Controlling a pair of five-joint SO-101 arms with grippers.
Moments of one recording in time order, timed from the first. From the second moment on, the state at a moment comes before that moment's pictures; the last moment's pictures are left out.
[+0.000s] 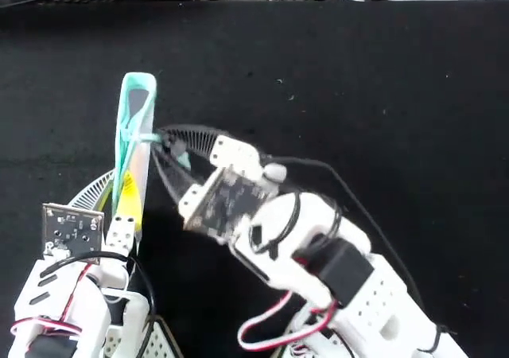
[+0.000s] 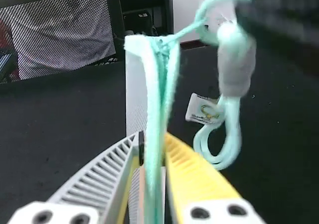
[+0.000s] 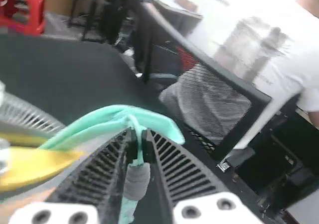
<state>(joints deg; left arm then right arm) 1.9 -103.6 57.5 73.0 -7.6 -48.6 -59.7 40.0 36.9 26.9</state>
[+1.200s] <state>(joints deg) 1.6 -103.6 60.3 62.5 -8.0 -53.0 -67.9 47.7 38.5 28.7</state>
